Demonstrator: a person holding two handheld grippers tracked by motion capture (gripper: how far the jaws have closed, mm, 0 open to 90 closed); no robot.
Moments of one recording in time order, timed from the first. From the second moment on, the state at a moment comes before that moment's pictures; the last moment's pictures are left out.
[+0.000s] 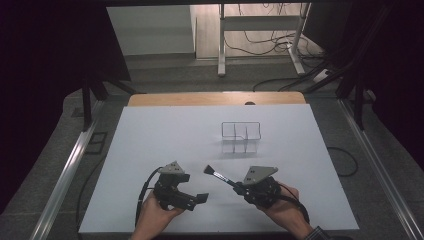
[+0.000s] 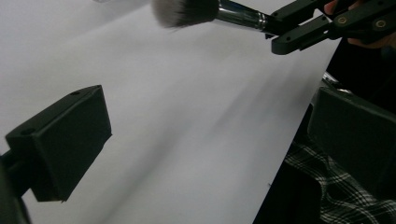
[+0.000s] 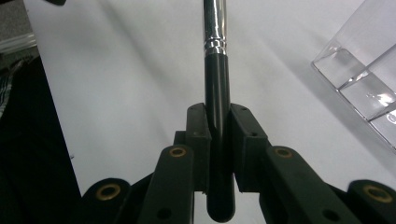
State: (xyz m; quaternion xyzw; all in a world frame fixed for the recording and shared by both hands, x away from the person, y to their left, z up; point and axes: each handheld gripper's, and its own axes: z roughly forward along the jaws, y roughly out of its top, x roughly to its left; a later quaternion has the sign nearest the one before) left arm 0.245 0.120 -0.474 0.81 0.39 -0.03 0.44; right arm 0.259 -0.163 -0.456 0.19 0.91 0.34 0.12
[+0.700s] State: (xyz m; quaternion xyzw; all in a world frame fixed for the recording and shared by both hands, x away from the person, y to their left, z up) left arm 0.262 0.104 -0.474 0.80 0.38 -0.05 0.45; right arm 0.252 -0.156 -0.456 0.21 0.89 0.39 0.12
